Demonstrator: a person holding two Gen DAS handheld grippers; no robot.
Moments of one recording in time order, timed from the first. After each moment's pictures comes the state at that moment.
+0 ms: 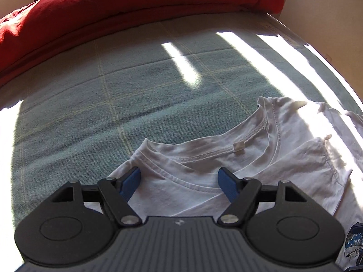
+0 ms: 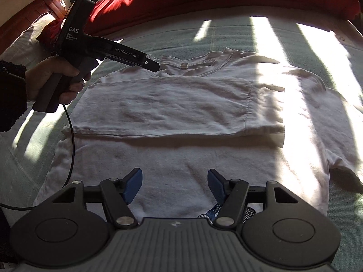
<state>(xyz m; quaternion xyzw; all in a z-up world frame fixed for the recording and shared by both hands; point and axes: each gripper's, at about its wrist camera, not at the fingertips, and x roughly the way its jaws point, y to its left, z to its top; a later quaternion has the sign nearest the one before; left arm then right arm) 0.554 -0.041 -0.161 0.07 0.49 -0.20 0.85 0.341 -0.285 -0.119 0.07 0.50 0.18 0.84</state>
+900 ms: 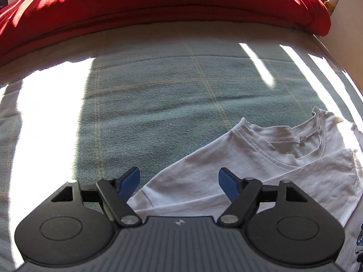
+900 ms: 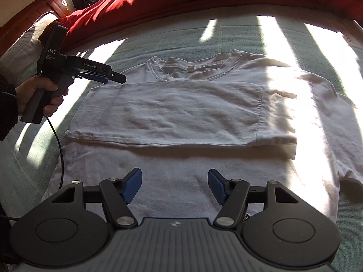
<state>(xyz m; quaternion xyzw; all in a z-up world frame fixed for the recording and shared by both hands) 0.541 0.065 -0.142 0.00 0.51 -0.11 0.85 0.352 -0.272 -0.117 0.07 0.51 0.19 0.84</state>
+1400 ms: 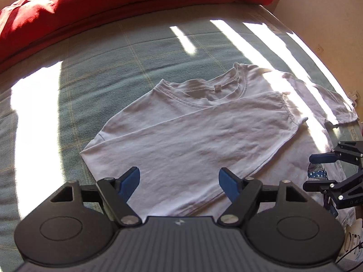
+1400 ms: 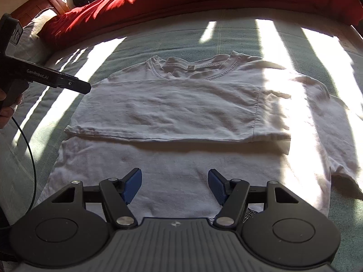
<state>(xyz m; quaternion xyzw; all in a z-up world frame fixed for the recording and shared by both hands) 0.427 0.017 -0.082 0.07 0.54 -0.21 0.81 0.339 -0.268 -0.110 0.04 0.51 0.18 0.84</state>
